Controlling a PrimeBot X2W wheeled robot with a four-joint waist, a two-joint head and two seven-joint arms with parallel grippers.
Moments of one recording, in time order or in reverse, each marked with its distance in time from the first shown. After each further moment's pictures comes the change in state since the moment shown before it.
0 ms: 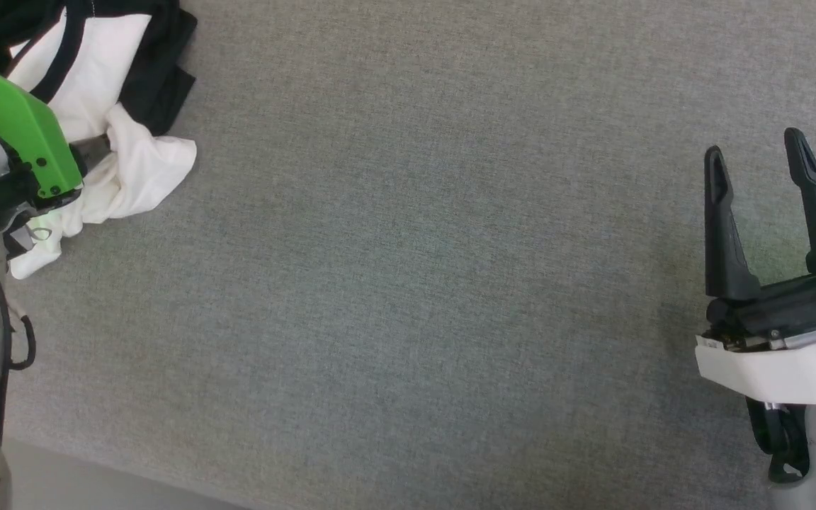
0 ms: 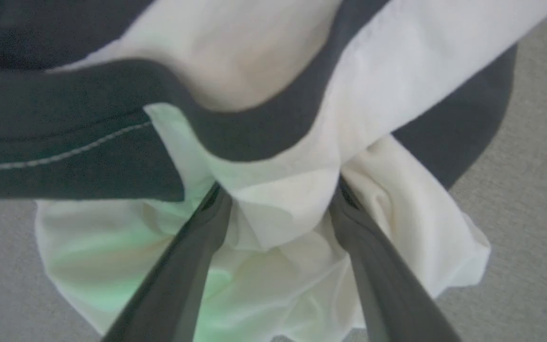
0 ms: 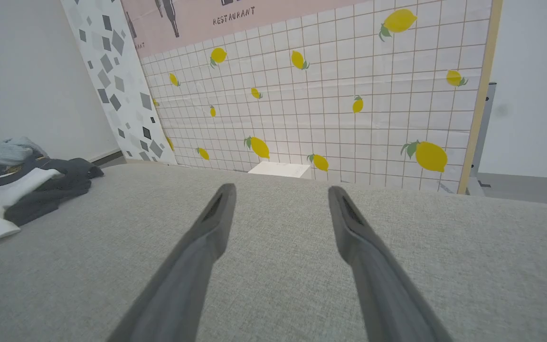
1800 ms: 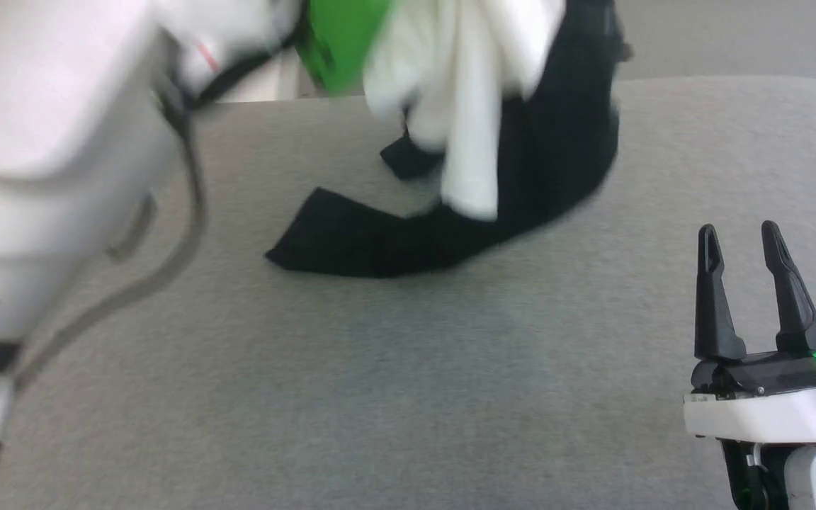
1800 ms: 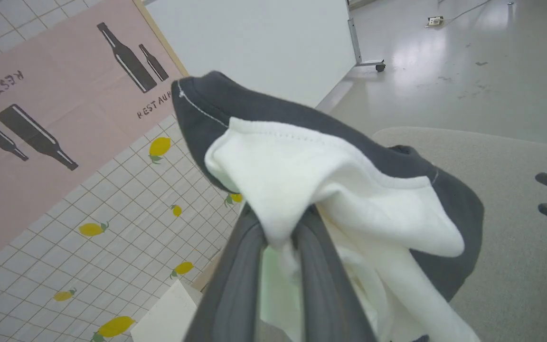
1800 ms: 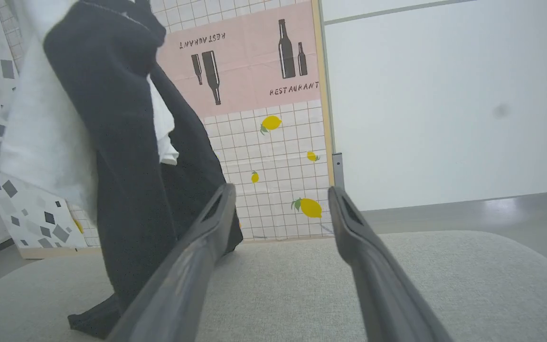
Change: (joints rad) left arm -0.434 0.020 -0.842 -0.655 -0.221 -0.004 -0.307; right arm 0.146 0.088 -0.054 0.071 0.128 0.000 0.000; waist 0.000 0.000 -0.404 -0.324
